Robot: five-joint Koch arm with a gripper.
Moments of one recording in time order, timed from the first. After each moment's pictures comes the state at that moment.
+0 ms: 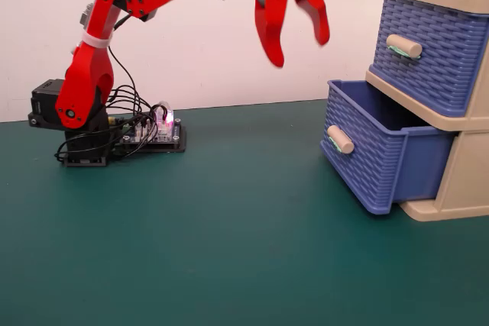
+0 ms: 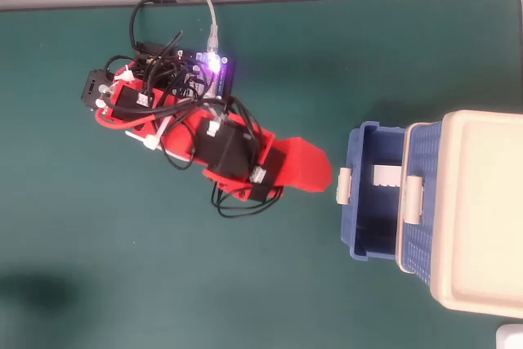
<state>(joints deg) -78.8 68.4 18.2 108.0 149.9</state>
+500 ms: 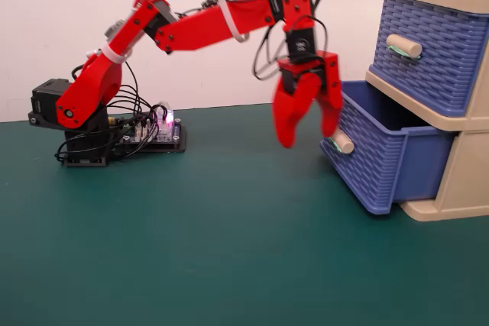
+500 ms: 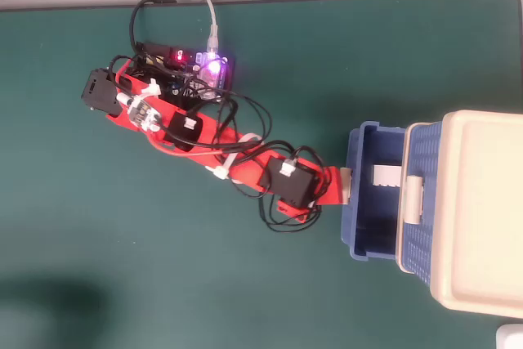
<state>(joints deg) -78.0 51.1 20.3 99.0 147.7</state>
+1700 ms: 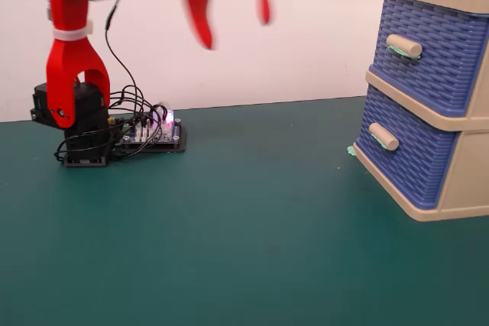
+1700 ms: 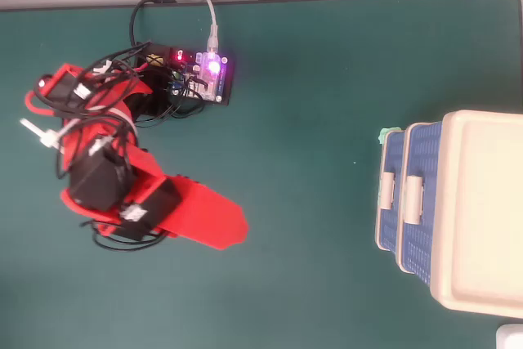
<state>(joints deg) -57.1 89.4 32.5 111.6 148.4</state>
